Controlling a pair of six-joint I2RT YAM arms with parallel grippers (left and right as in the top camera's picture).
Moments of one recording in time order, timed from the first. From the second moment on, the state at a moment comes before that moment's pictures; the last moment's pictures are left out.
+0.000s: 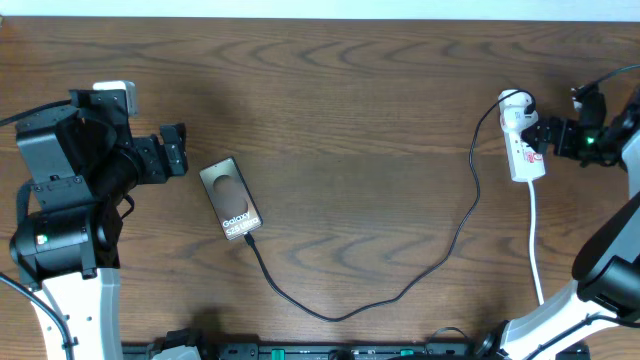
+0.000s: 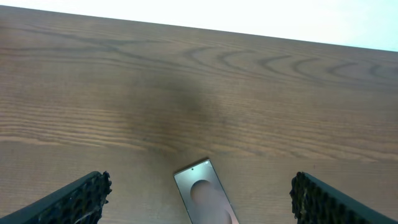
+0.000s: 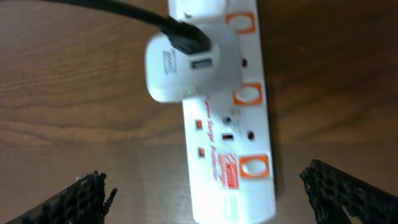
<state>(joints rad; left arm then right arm) 0.22 1.07 1.23 -0.82 0.28 0.03 -0.52 1.95 1.46 -0.76 -0.50 -0.33</state>
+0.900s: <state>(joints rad) 0.22 1.07 1.23 -0.84 0.28 0.03 -0.43 2.01 1.40 -0.56 -0.51 -0.27</state>
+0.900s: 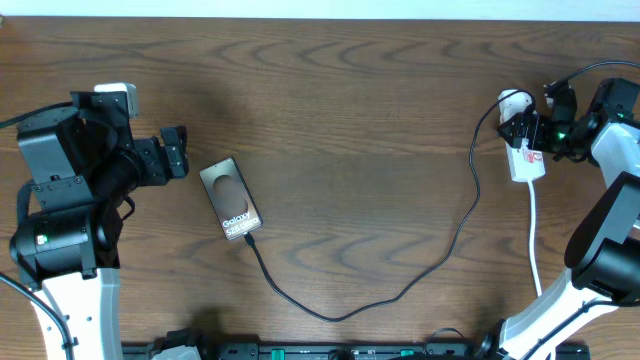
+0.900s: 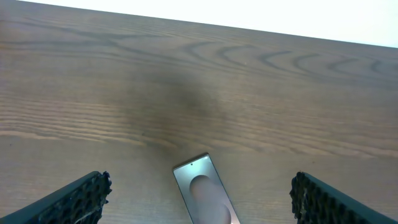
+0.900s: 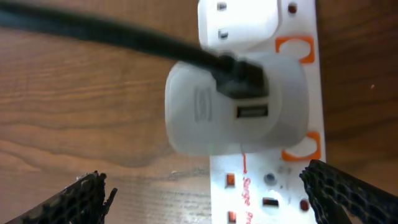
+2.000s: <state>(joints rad) 0.22 1.07 1.23 -0.84 0.28 0.03 -0.41 2.07 1.41 -0.49 -0.52 -0.21</state>
